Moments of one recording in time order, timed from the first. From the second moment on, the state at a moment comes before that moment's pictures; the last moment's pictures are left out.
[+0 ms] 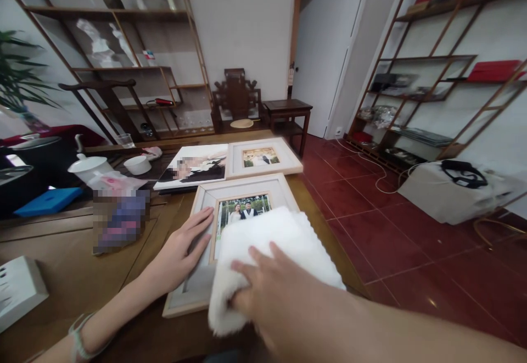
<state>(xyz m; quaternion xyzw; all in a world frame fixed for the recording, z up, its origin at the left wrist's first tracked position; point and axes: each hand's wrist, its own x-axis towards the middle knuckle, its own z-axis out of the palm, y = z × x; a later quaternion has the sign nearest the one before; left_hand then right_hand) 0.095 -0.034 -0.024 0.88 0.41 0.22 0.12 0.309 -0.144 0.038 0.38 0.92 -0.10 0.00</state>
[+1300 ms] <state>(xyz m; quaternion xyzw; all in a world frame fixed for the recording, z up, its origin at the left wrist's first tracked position) 0.103 -0.026 -0.019 0.86 0.42 0.26 0.13 0.300 -0.134 0.009 0.39 0.92 0.01 -0.06</state>
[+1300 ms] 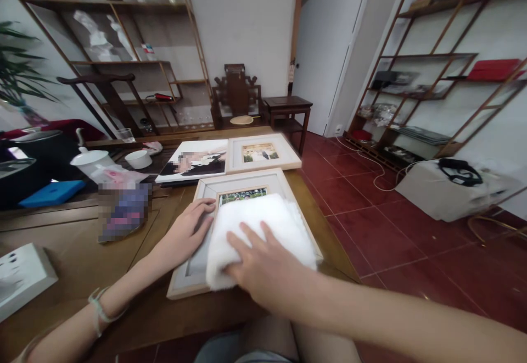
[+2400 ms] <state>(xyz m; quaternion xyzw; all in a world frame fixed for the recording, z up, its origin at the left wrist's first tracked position) 0.100 -0.022 -0.026 0.87 0.41 0.25 0.13 0.363 -0.103 0.080 0.50 0.85 0.05 -0.17</state>
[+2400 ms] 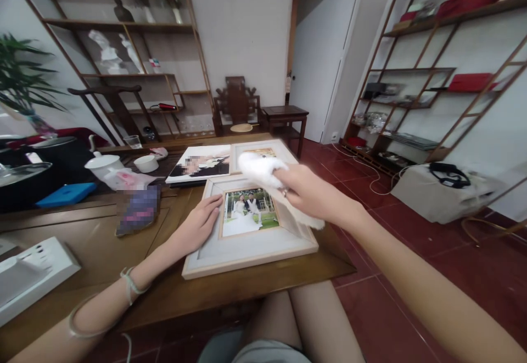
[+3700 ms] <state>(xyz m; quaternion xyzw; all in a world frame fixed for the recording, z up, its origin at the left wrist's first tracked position) 0.102 -0.028 -0.021 0.88 0.40 0.23 0.09 0.384 -0.067 0.068 0.54 0.79 0.12 -0.26</state>
